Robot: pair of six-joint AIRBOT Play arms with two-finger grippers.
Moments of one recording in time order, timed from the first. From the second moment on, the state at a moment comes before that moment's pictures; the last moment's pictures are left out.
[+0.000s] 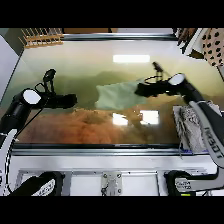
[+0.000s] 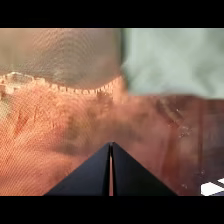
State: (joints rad) left arm -0.07 -1.14 0.98 1.10 -0.95 -1.51; right arm 0.01 -1.50 1.30 -0.87 0.96 1.33
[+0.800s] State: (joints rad) left arm -0.07 -1.14 0.98 1.10 -0.96 -1.51; right arm -0.63 -0.89 1.22 -1.46 1.34 1.66
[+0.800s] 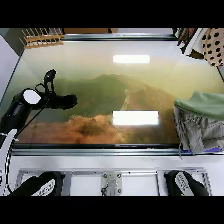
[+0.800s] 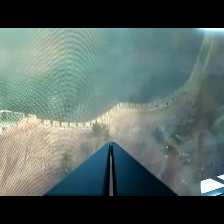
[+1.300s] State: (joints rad) left arm -0.07 -1.14 0.98 1.10 -0.97 -1.51; right arm -0.64 -0.59 0.75 -1.57 1.40 1.79
